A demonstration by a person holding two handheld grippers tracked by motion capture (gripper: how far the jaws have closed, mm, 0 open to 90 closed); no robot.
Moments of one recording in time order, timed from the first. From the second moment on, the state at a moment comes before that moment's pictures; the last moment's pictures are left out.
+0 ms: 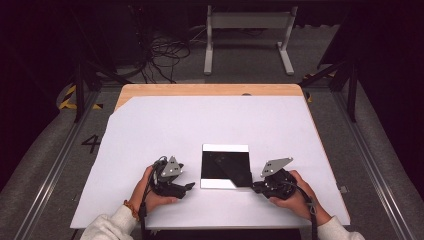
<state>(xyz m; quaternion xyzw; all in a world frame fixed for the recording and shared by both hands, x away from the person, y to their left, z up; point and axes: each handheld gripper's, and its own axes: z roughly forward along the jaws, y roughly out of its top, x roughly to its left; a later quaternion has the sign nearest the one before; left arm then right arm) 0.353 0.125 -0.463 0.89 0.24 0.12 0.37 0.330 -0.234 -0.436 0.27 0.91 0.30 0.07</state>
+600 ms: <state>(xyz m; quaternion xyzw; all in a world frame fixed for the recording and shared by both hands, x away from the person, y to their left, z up) 0.353 0.125 -0.464 0.89 0.24 0.12 0.37 0.330 -0.234 -0.438 0.27 0.92 0.29 0.07</state>
